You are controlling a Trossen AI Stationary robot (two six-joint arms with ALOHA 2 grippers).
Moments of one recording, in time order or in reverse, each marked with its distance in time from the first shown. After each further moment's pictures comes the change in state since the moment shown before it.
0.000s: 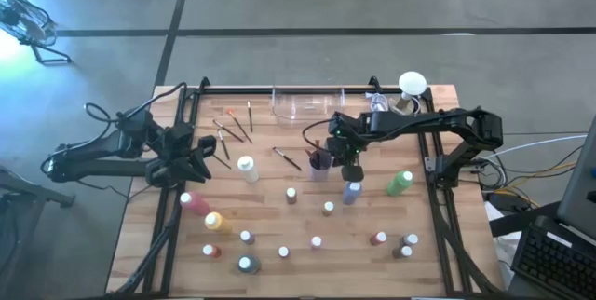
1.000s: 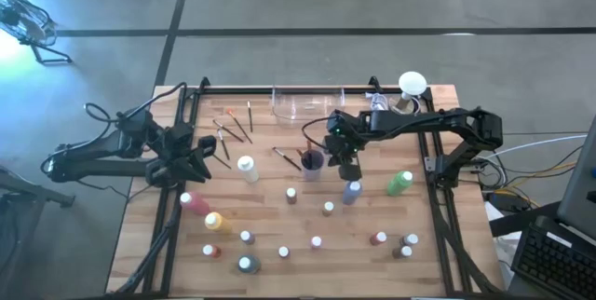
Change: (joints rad) left arm 0.000 0.000 0.000 0.000 0.000 0.000; right arm -0.006 -0.002 0.022 0.030 -0.033 0.022
